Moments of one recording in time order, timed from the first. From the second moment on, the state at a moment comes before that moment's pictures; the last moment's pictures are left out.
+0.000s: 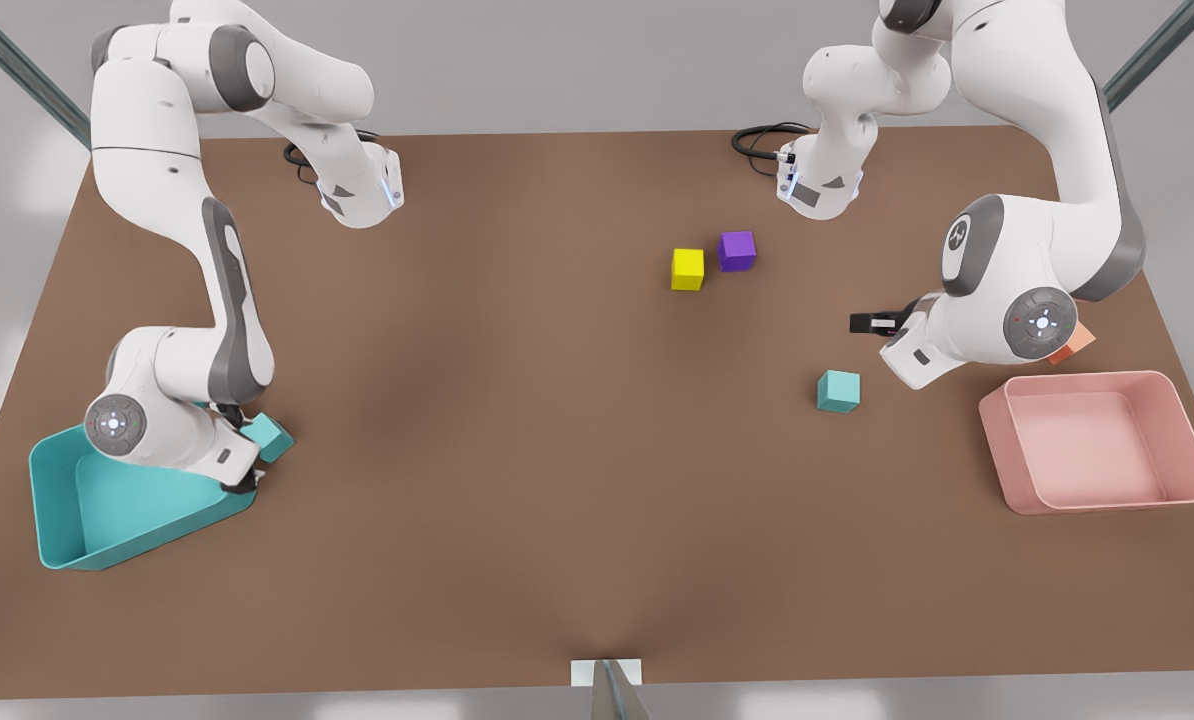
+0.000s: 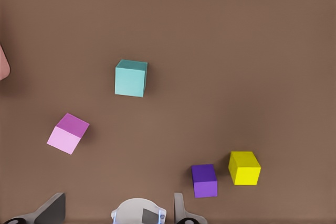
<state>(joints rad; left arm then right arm) -0.14 0.24 -0.02 -1.52 -0.04 1.31 -0.10 -0.08 0.46 0.04 -1.66 -0.07 1.95 -1.94</state>
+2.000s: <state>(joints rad) -0.13 0.24 -0.02 -1.53 -0.04 1.30 -0.10 -0.21 0.48 0.03 -1.99 0.01 2.41 -2.61</state>
